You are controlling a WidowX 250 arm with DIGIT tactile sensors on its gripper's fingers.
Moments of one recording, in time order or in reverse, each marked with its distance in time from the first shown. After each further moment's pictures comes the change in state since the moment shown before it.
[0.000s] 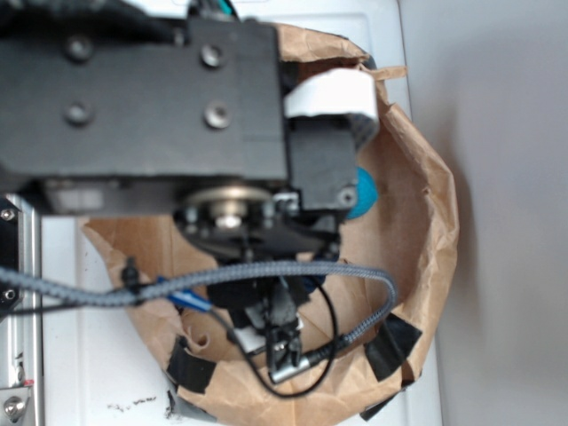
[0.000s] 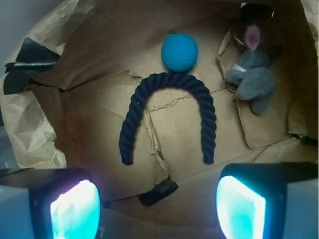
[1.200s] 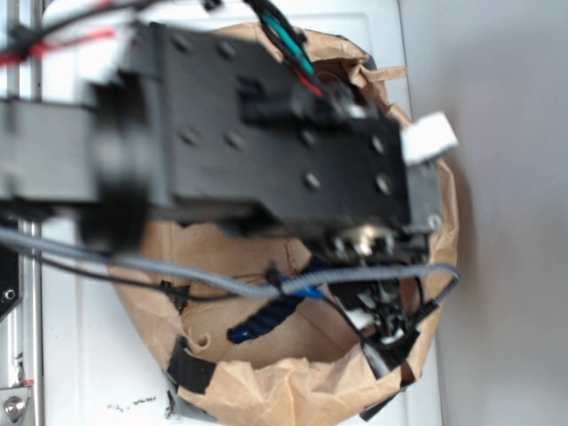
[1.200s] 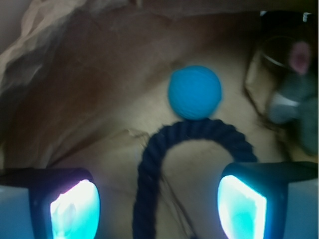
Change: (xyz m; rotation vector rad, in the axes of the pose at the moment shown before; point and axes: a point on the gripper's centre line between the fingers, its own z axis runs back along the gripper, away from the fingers) arm 0.056 -0.018 -0.071 -0.001 -0.098 0.183
